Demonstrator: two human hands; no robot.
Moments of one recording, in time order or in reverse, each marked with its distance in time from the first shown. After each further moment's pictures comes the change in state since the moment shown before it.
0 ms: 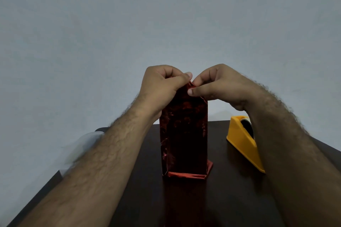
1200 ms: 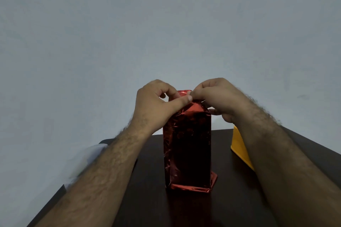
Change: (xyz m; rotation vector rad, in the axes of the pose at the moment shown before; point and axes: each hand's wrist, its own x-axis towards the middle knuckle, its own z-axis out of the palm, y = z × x) left_hand -0.006 -0.012 -0.018 0.470 0.113 0.289; right_hand 0.002 -0.012 0.023 0.159 0.213 0.208
